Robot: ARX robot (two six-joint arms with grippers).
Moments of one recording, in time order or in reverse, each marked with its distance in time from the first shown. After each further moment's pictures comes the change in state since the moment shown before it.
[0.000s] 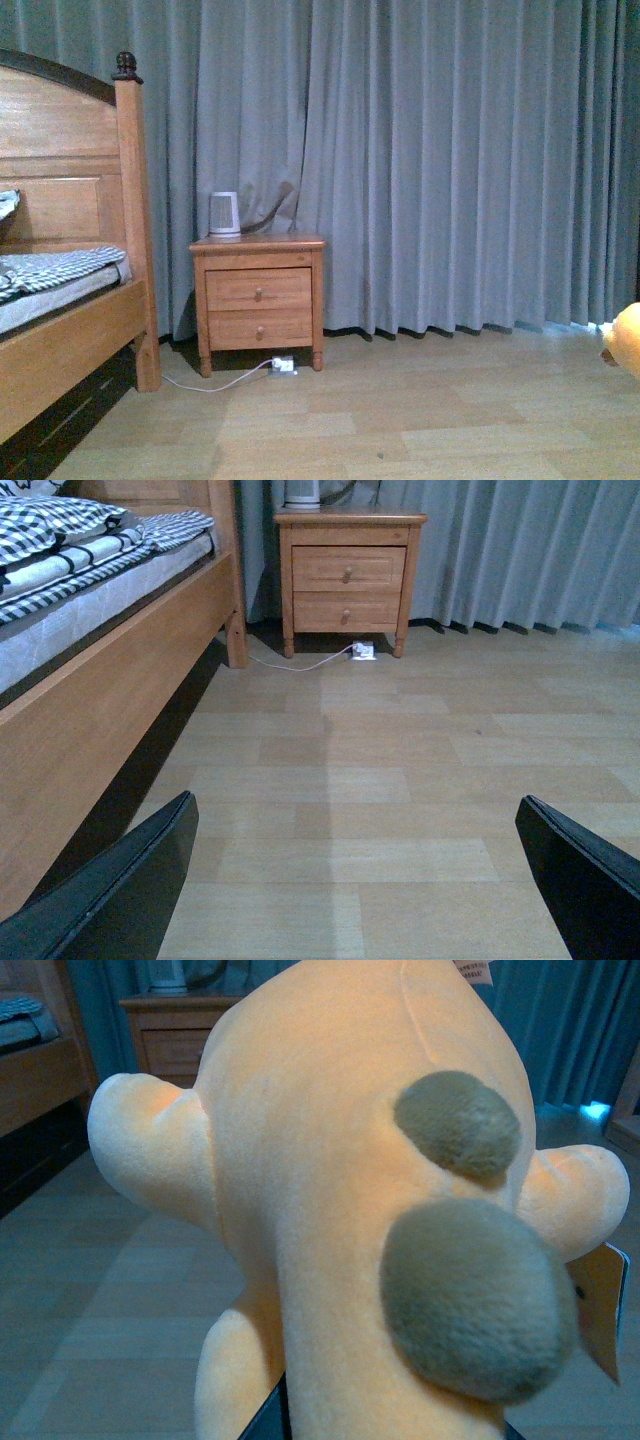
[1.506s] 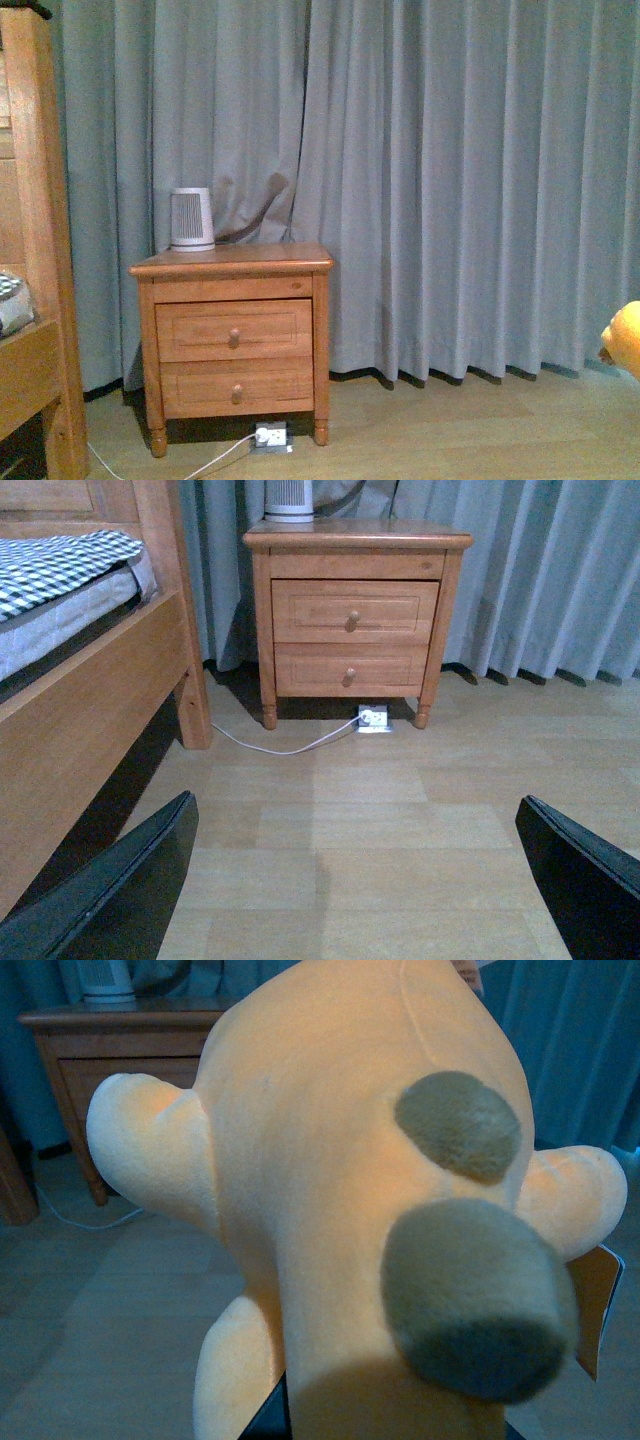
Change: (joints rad) left arm 0.000 -0.001 0.000 0.000 0.000 0.000; right arm 0.000 0.000 0.000 0.000 0.000 0.000
